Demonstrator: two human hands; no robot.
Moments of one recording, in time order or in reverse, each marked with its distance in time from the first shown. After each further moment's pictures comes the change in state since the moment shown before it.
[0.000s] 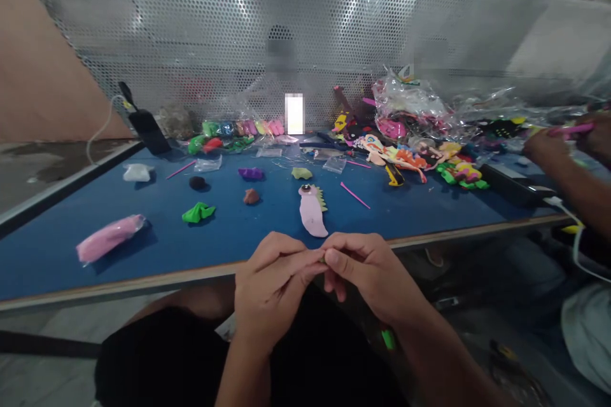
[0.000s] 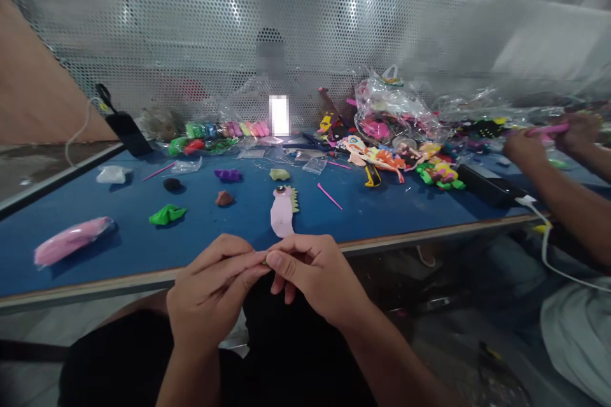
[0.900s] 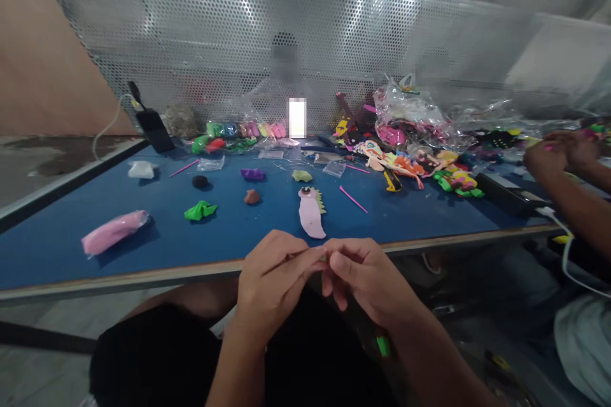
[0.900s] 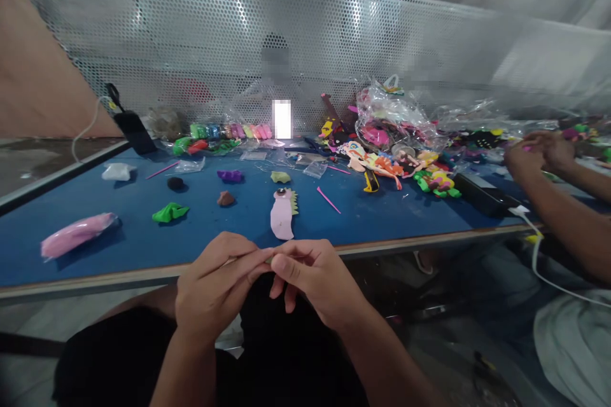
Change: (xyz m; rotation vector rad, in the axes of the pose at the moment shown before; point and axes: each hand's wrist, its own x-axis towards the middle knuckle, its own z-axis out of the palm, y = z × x) left_hand 0.005 -0.002 -0.001 0.083 -0.063 0.179; right_hand -0.001 0.014 -0.001 0.262 -0.051 0.082
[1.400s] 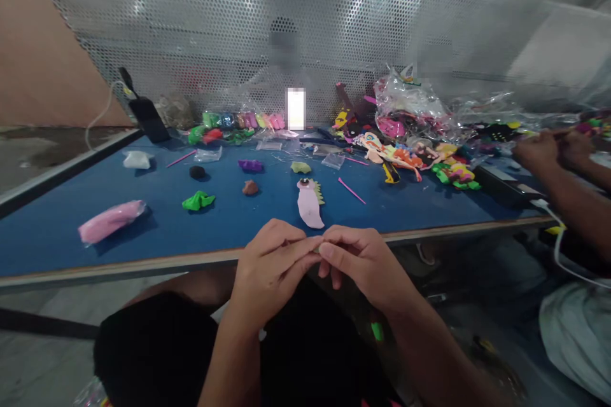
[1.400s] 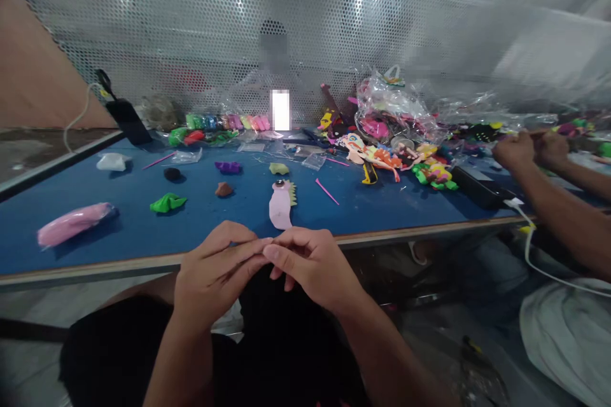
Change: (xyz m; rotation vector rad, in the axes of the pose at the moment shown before) left_hand -0.001 -0.002 -0.004 -0.010 -0.056 -0.060; right_hand -0.004 -0.012 -0.001 -0.330 0.036 -0.068
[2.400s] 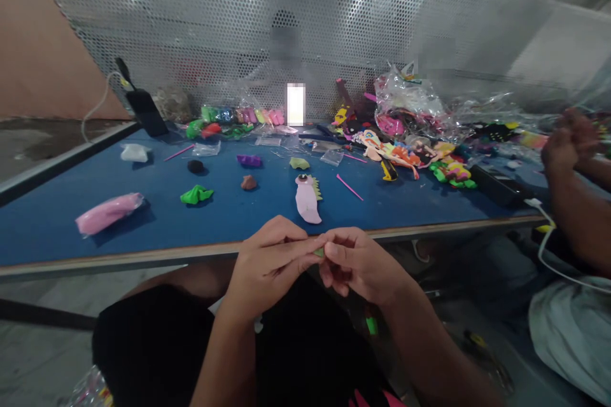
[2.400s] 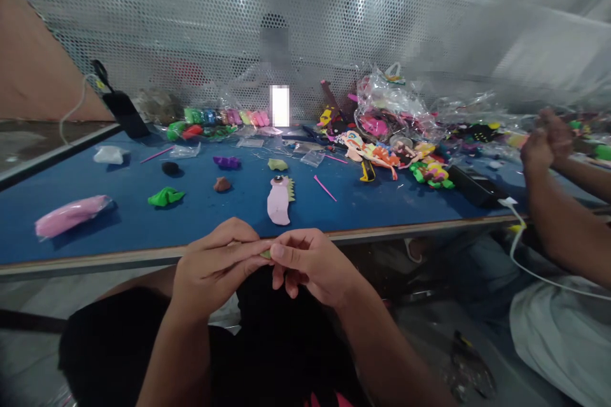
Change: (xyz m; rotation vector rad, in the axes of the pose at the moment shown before) left_hand -0.002 -0.001 0.001 -0.186 -0.047 -0.029; right_hand 0.001 0.017 -0.007 0.456 -0.160 0.247
